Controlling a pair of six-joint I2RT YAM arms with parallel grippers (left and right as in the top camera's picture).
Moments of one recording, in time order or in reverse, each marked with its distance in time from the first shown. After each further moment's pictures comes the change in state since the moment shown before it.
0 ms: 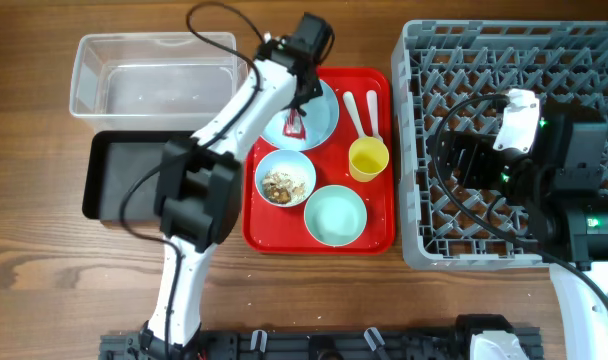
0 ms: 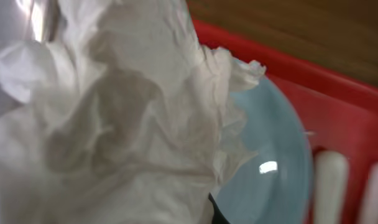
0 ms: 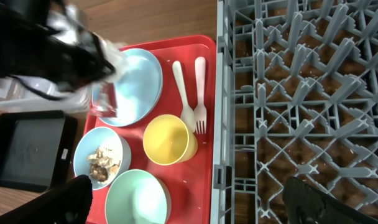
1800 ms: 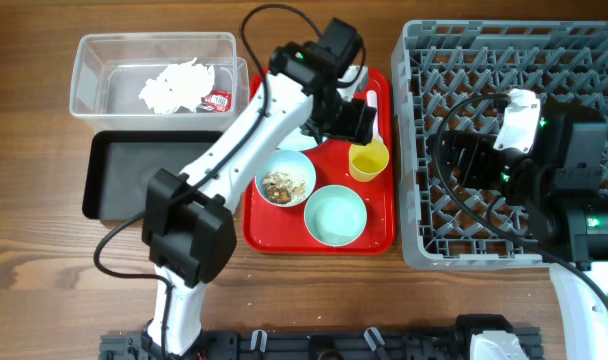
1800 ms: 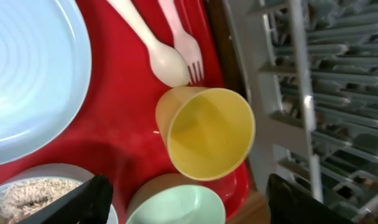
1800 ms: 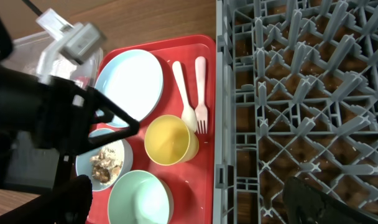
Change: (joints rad) left arm -0.143 -0.188 -0.057 -0.200 0.479 0.428; right arm 0.000 0.000 0.000 0.000 0.000 0.019
